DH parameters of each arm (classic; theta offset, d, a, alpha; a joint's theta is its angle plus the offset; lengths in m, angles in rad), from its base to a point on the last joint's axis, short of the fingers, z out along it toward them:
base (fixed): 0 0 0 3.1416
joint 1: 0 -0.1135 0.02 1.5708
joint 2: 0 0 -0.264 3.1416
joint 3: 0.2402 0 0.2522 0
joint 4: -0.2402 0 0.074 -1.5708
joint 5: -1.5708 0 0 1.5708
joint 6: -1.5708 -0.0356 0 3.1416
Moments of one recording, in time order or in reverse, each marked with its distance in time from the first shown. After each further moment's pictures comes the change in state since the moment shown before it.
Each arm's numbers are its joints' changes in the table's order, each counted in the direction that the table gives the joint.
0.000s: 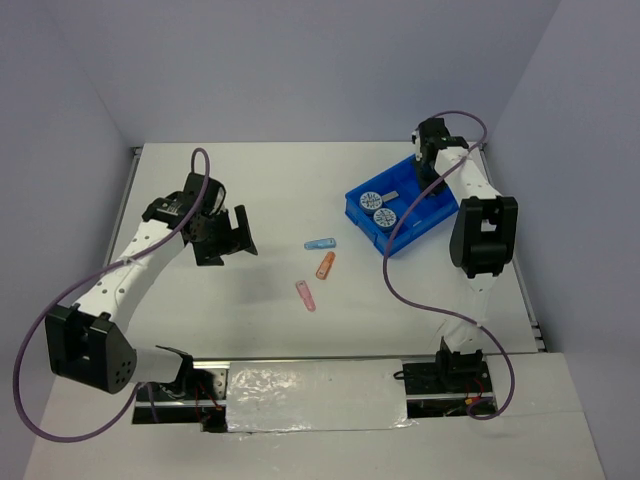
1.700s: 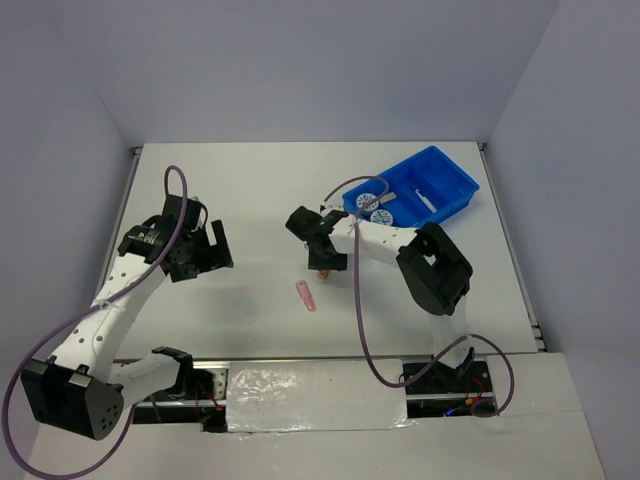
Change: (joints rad) left arm -0.034 -0.234 -0.135 -0.055 0.197 -0.023; right arm -0.793 -0.139 -0.407 0.079 -0.181 -1.032
